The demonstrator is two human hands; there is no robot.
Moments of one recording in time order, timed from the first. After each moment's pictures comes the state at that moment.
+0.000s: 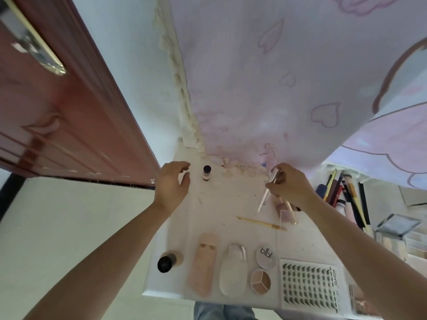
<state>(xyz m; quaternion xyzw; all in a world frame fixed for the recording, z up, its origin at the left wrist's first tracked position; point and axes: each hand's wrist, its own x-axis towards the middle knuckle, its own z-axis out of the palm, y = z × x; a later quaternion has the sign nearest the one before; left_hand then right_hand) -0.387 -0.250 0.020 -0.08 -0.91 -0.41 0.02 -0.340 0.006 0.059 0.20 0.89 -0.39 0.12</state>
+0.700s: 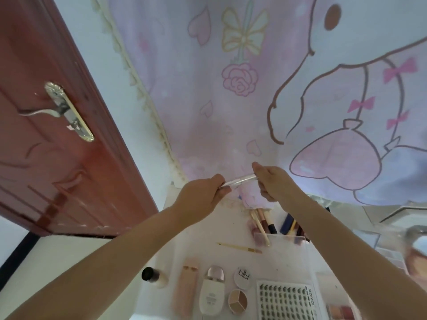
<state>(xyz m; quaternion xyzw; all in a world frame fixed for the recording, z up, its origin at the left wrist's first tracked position) -0.320 -0.157 0.174 -0.35 -0.91 -0.20 0.04 -0.291 0.018 0.196 0.15 0.81 -0.56 0.03</state>
